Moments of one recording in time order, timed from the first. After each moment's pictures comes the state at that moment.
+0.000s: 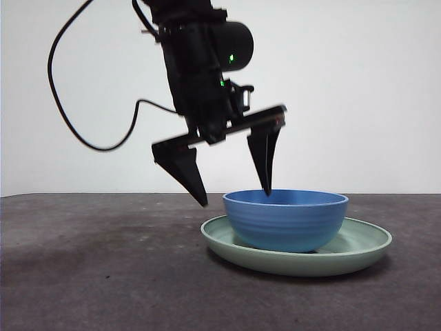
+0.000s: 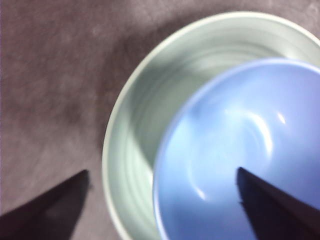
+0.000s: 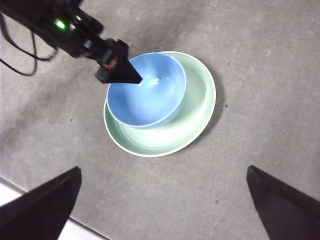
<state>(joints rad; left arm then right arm) -0.70 2.05 1.73 -0.90 0.13 -0.24 0.12 0.63 0.96 -1.08 -0.42 0.08</state>
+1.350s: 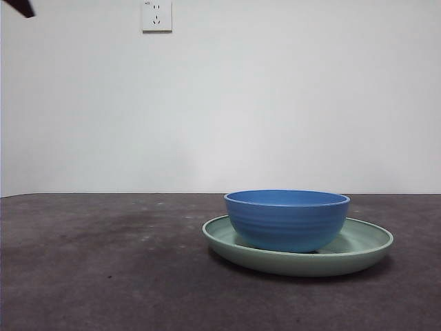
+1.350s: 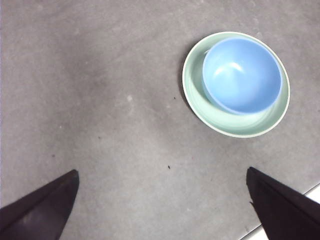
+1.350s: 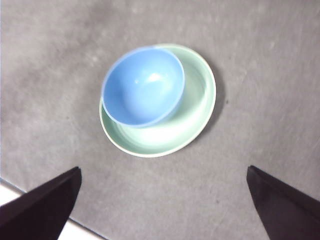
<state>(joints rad) -0.50 1.12 1.37 -1.12 0.11 -0.05 0.12 0.72 0.96 -1.06 -0.42 0.09</state>
